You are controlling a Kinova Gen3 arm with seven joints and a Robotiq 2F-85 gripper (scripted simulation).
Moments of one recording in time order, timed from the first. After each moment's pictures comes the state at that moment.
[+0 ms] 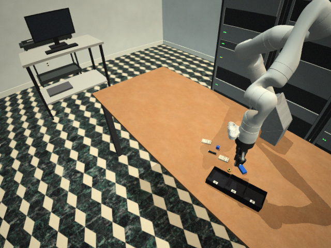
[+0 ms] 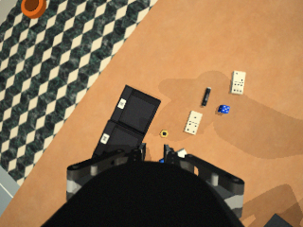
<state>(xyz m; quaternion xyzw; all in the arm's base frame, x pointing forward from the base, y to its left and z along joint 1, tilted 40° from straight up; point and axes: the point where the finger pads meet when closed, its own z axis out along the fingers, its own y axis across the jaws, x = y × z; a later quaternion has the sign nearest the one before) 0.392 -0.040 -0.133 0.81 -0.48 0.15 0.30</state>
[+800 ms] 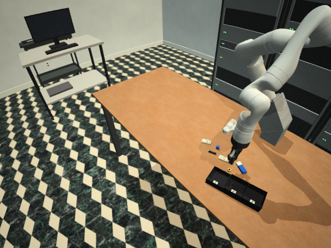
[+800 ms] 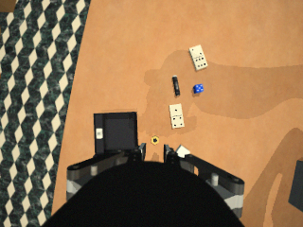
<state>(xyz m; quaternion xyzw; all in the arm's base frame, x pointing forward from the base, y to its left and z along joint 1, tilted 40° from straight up) 0.382 -0.066 -0.132 0.67 -0.66 0.21 0.27</state>
